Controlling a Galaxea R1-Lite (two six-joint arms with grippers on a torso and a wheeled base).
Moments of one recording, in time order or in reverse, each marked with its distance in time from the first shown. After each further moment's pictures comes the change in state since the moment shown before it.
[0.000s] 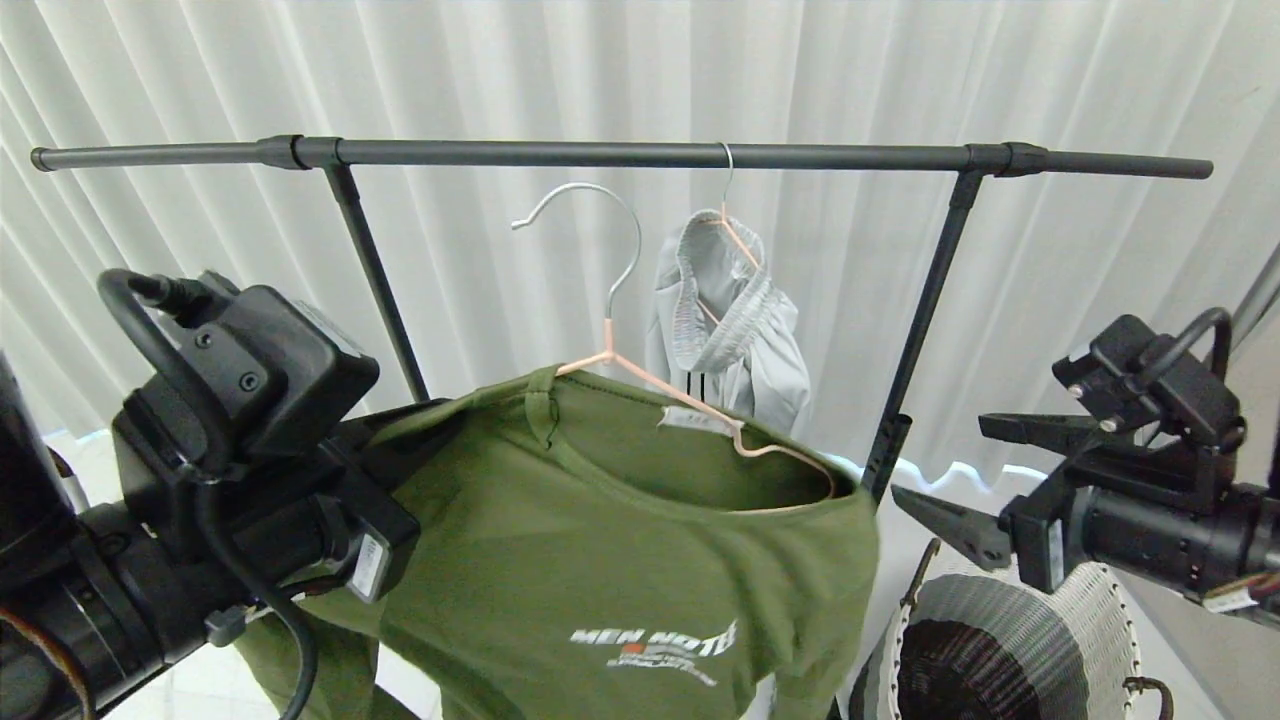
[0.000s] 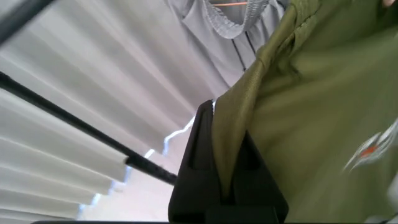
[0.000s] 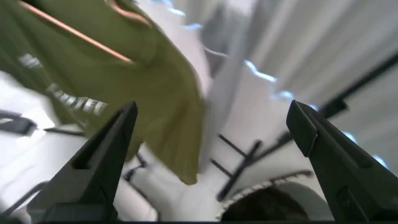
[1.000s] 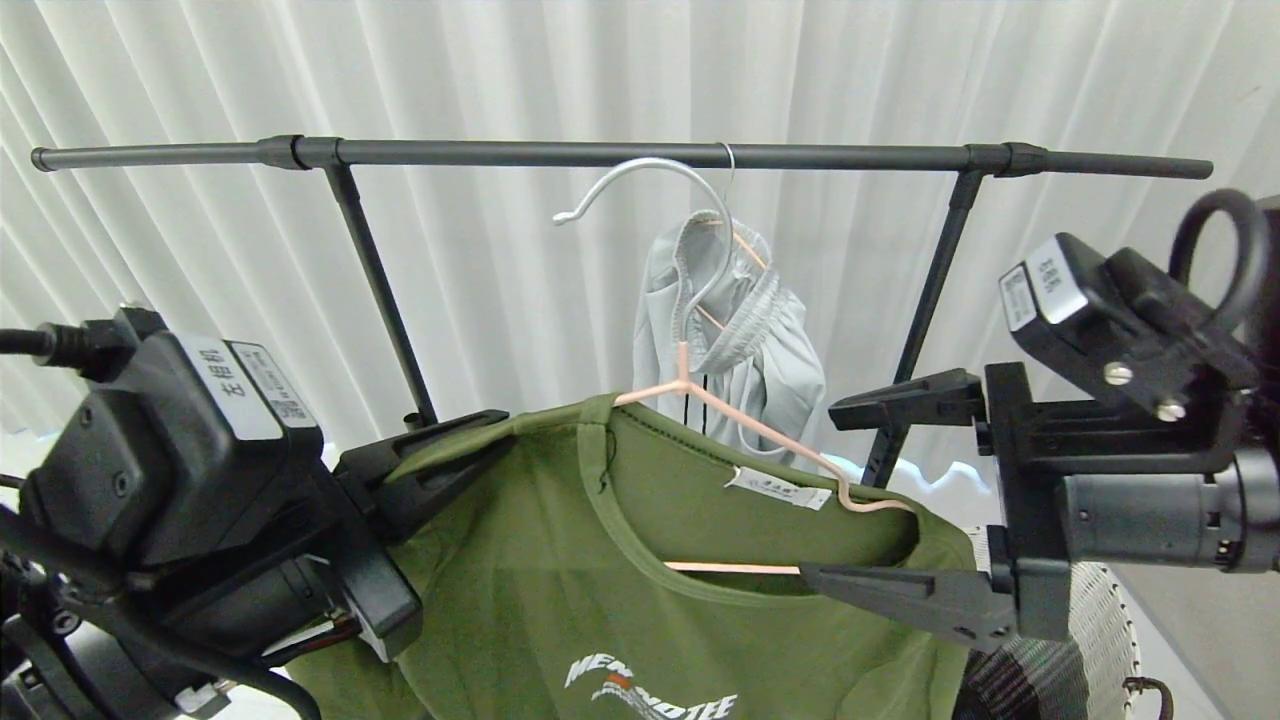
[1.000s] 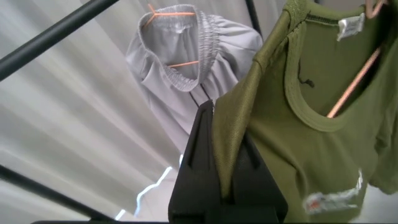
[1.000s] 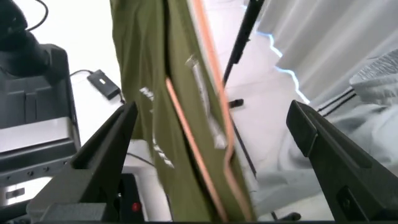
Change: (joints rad) left arm -0.072 -0.015 0.104 -0.237 -0.189 0.045; right arm 0.179 0.087 -0.364 0.340 0.395 -0.168
